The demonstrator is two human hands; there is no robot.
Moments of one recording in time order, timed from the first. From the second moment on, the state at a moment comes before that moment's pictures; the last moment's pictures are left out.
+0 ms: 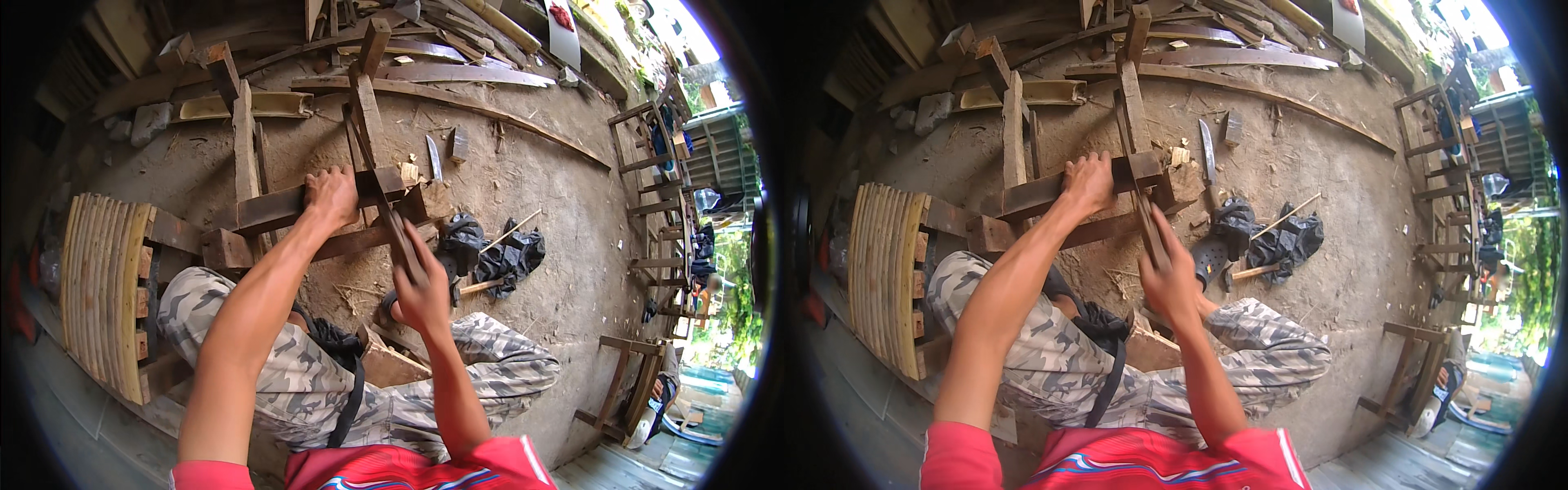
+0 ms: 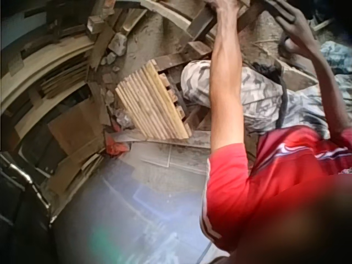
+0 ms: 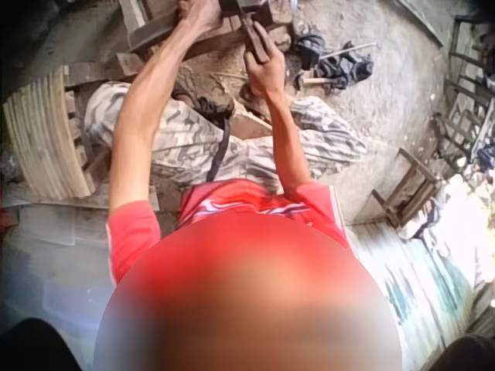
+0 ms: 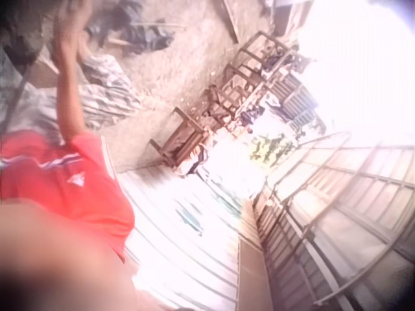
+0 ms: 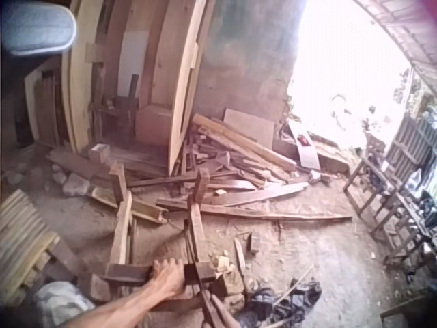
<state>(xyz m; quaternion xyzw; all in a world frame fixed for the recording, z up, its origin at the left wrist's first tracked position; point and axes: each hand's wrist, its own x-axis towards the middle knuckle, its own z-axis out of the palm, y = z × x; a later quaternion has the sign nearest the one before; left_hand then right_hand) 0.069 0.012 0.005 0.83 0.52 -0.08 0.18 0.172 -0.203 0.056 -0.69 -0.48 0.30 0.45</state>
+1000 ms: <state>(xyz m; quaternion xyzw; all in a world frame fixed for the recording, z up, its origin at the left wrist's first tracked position) 0.067 0.010 0.009 0.83 0.52 -0.09 0.20 0.174 -0.237 0.063 -0.69 -0.51 0.29 0.43</state>
